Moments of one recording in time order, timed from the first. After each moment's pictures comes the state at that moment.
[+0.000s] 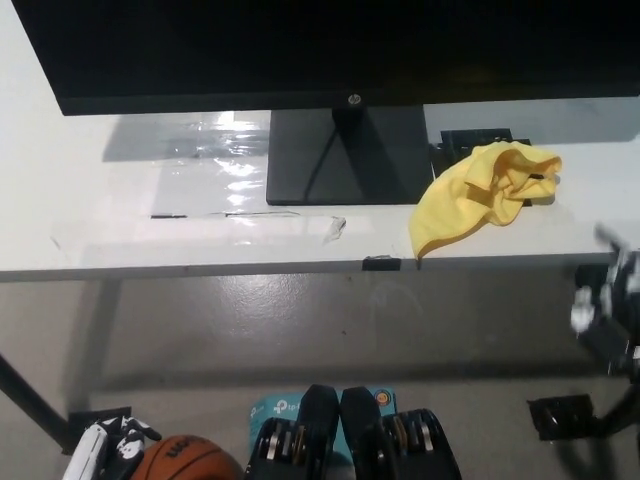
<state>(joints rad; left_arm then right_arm) 0.04 0.28 0.01 0.39 0.12 -0.28 -0.03 -0.18 -0.19 -0.05 -0.22 -0.20 0.11 -0.06</state>
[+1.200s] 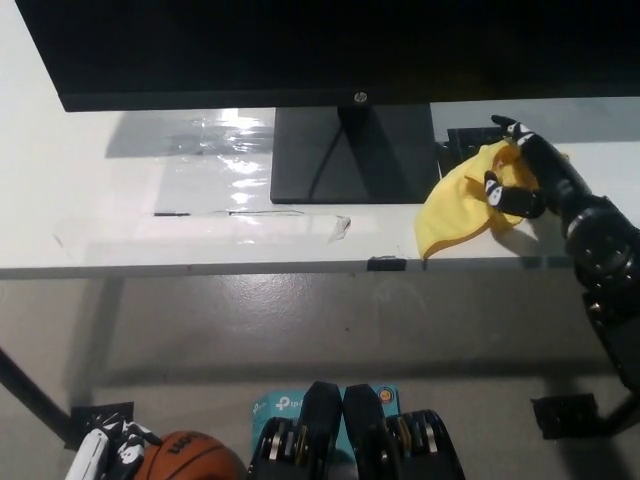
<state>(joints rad) 0.05 0.28 0.01 0.40 0.13 -0.31 -0.03 -0.71 -0.34 0.28 0.29 -0.39 0.45 0.14</state>
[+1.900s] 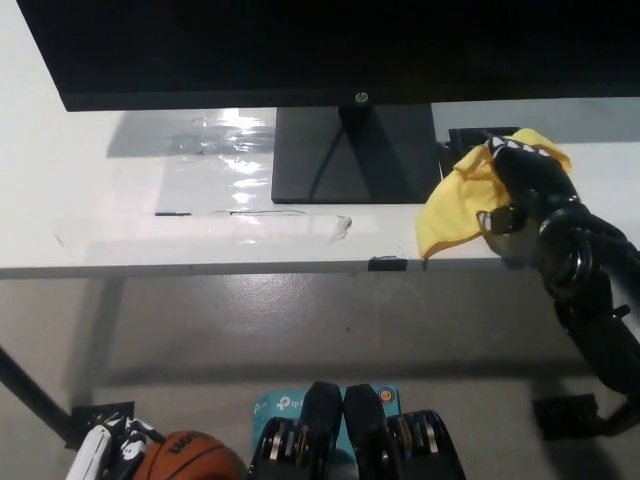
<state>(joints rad) 0.04 0.28 0.01 0.39 0.13 -0.32 -0.04 -0.74 -0.36 0.43 0.36 -0.75 0.45 0.24</state>
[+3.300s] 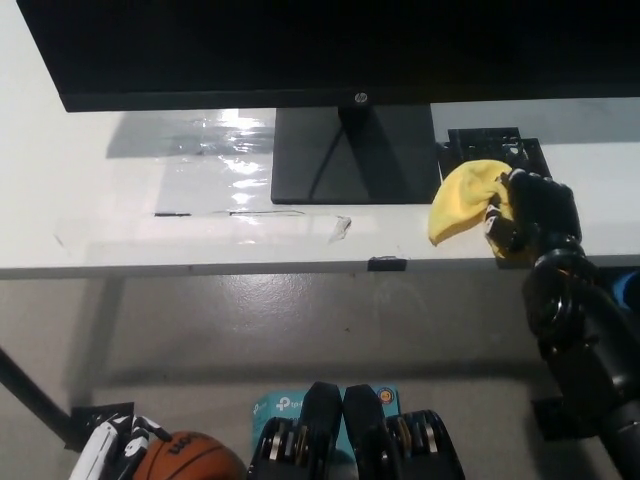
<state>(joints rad) 0.05 0.28 0.01 0.36 0.11 -0.32 -0.09 -0.66 -0.21 0.21 0.60 -0.73 0.26 -0.14</state>
